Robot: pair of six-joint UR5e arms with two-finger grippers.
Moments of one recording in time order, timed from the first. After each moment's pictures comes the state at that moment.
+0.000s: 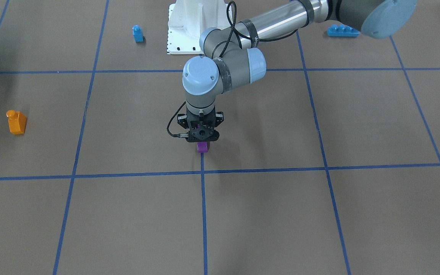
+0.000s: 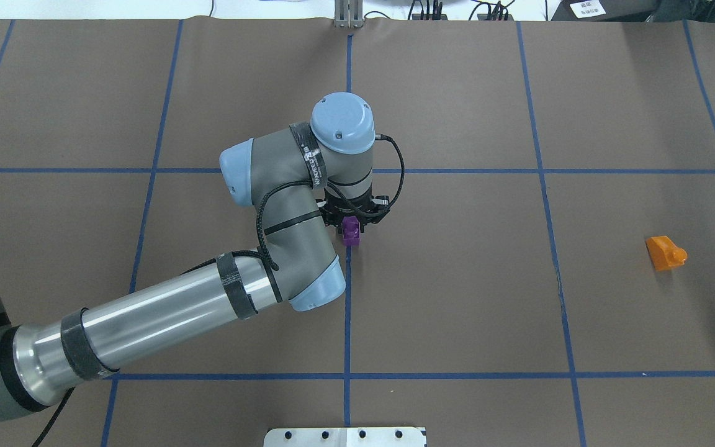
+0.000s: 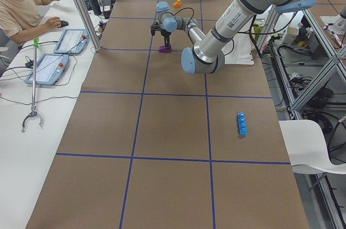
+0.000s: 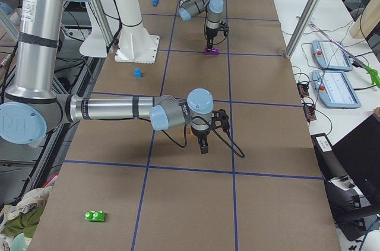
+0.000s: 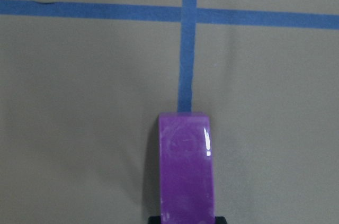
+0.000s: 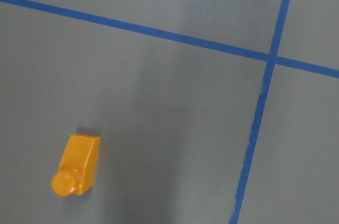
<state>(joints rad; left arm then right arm) -0.54 -2.56 -1.21 -1.66 -2.01 -1.21 1.39 -1.77 1.79 -1.33 2.37 0.10</state>
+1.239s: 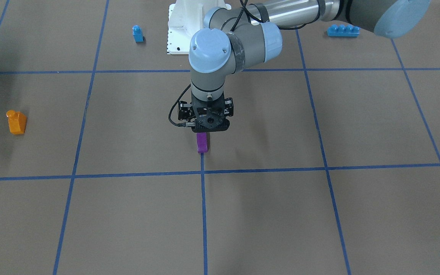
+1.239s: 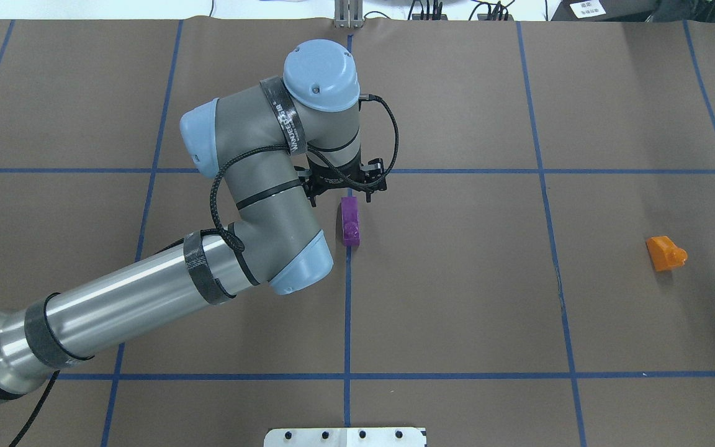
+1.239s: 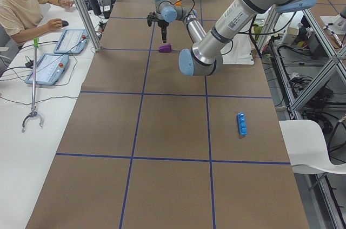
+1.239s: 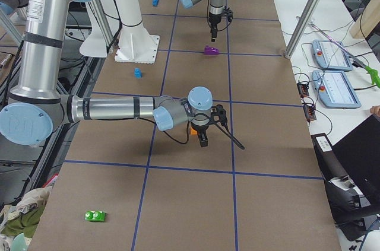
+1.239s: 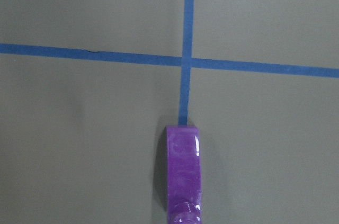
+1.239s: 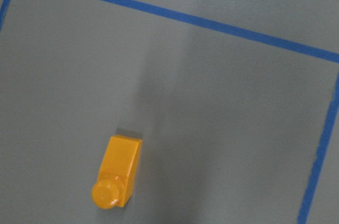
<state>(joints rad) -0.60 -2.53 -1.41 -1.51 -2.02 -1.21 1.23 -1.77 1.78 -1.17 2.36 0.25</state>
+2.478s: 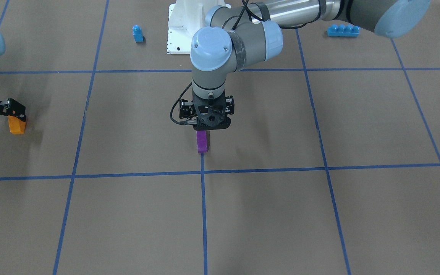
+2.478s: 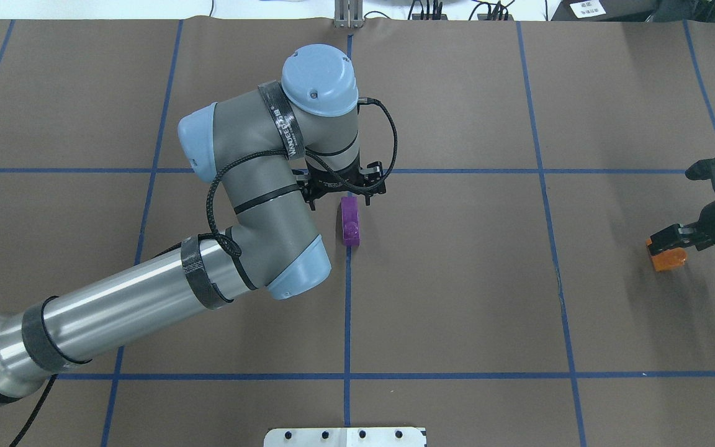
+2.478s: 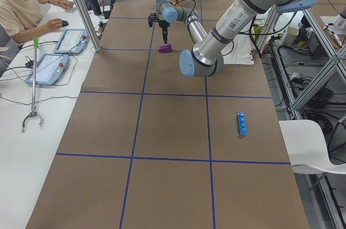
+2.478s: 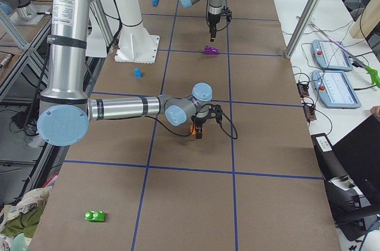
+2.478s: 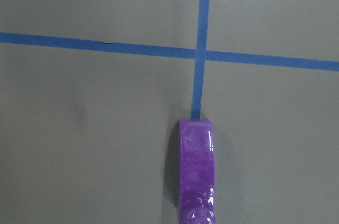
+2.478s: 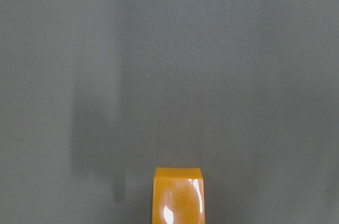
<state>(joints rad) -0.59 -2.53 -1.42 -1.51 -2.01 -1.23 0.96 -1.69 1.68 -1.08 2.21 0.65</state>
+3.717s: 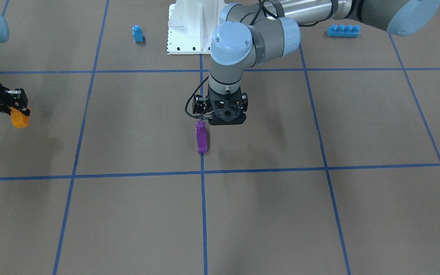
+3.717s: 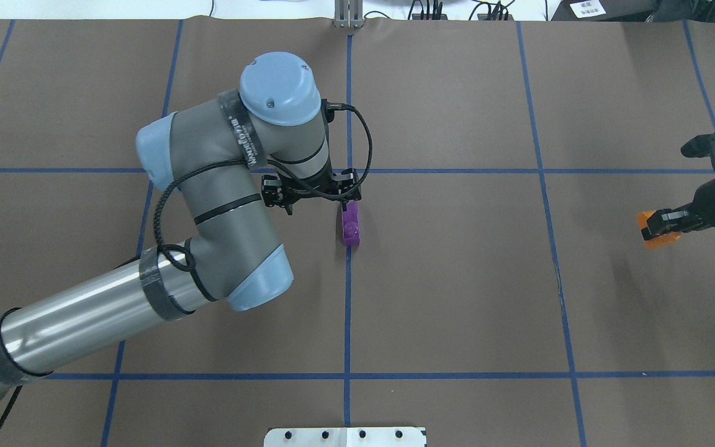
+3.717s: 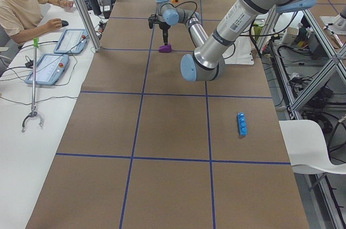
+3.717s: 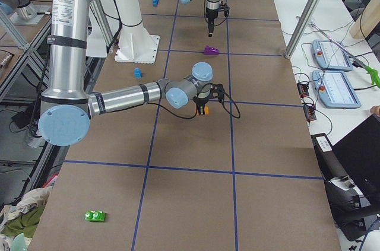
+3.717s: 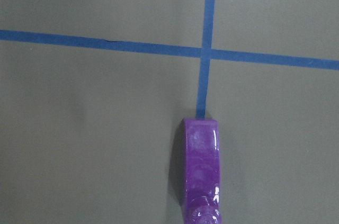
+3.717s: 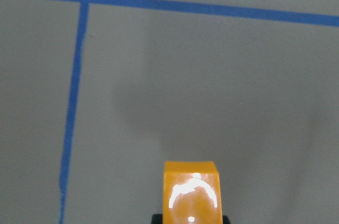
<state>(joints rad) -0.61 -2.37 -1.59 -1.51 -2.02 -1.16 0.99 -1.65 1.86 -1.16 2.26 0.72</state>
